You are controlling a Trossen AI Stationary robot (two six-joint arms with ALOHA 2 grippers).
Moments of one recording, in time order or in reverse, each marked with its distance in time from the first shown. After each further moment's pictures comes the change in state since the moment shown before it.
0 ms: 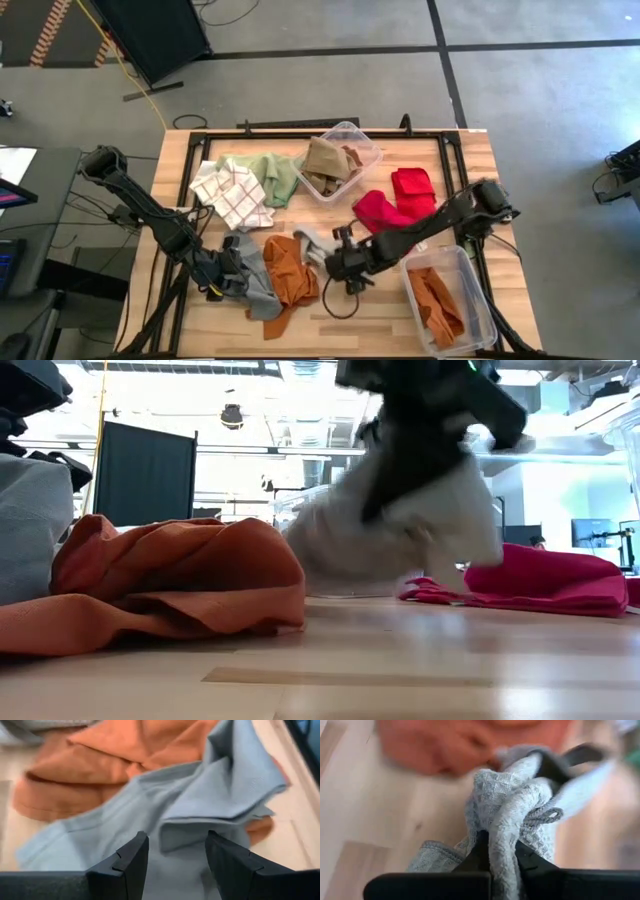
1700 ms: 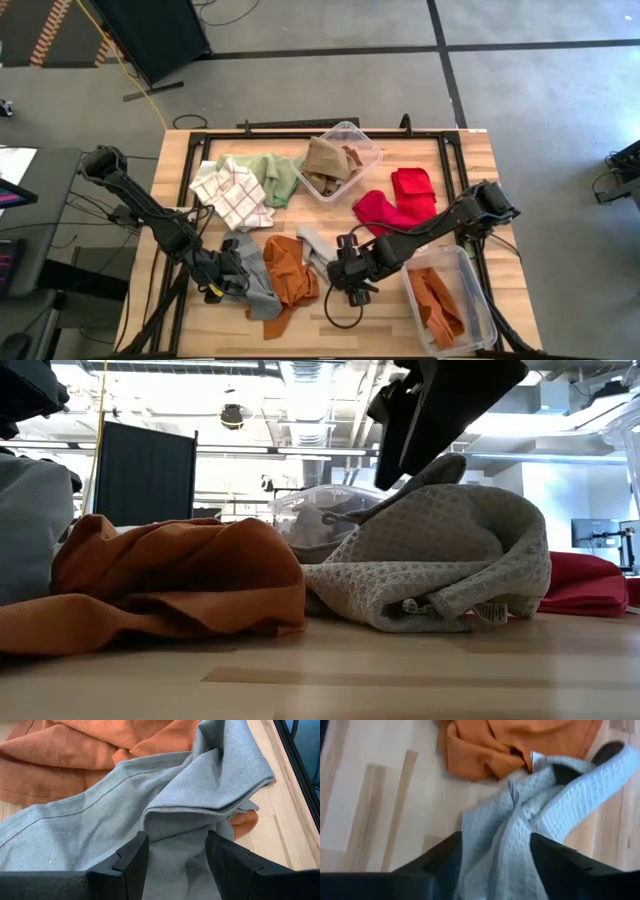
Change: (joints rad) left arm 0.000 0.000 0.000 0.001 0.089 -0.072; right arm 0.063 0.022 0.148 -0.185 -0.155 0.197
